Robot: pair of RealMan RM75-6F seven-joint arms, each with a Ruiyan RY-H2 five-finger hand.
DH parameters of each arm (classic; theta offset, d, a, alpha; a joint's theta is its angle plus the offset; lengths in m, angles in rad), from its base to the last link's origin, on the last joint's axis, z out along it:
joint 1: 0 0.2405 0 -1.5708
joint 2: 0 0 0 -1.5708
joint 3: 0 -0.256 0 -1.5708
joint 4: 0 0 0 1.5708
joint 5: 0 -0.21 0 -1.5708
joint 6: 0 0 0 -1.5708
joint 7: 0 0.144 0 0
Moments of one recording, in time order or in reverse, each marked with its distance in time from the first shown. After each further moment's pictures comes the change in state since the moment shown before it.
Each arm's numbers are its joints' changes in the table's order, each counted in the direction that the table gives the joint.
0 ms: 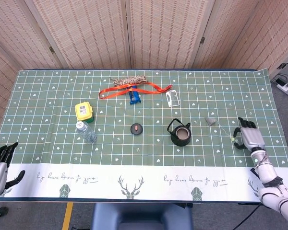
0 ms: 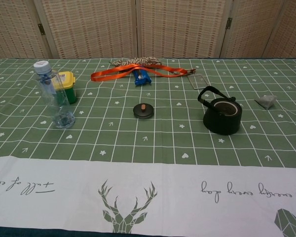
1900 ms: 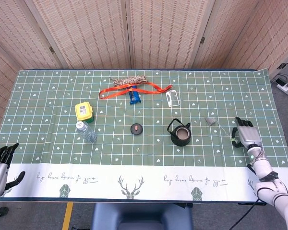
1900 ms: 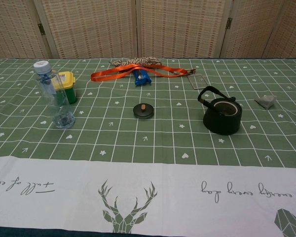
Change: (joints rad) left arm 0.005 0.000 -0.008 -0.003 -0.016 -0.009 0.003; right arm 0.048 -0.044 0.002 -0.083 -0.002 0.091 0.004
